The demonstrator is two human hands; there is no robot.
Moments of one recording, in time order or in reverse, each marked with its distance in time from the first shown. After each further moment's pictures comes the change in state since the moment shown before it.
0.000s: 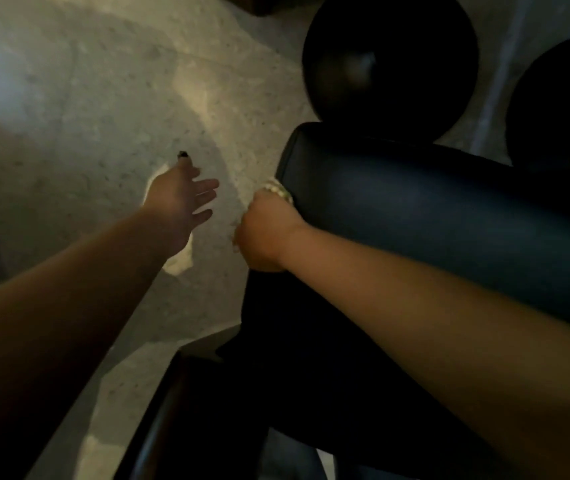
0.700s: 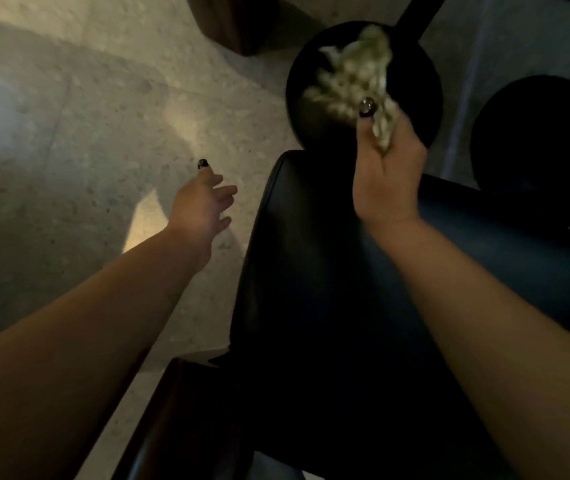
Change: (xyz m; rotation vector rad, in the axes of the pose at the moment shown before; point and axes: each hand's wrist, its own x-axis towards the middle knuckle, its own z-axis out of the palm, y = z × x) left_hand -0.018 0.003 0.041 -0.038 -0.058 0.100; right_hand -0.081 0.084 0.011 1.155 1.357 0.862
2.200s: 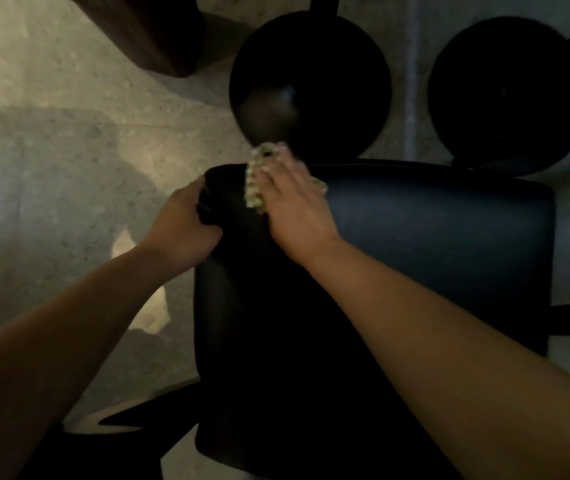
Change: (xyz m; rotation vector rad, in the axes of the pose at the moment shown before) left_hand 0.003 0.000 0.053 1.028 -0.160 0.387; right_hand -0.027 0.055 -0.010 -0.767 -0.514 -0.208
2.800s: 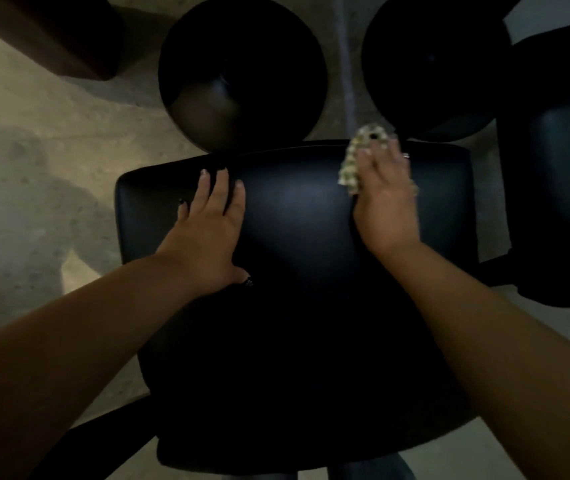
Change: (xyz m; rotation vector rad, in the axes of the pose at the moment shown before) left_hand -0.023 0.079 0.074 0.942 -0.313 0.397; right_hand -0.115 0.154 -0.026 -0.021 0.289 0.462
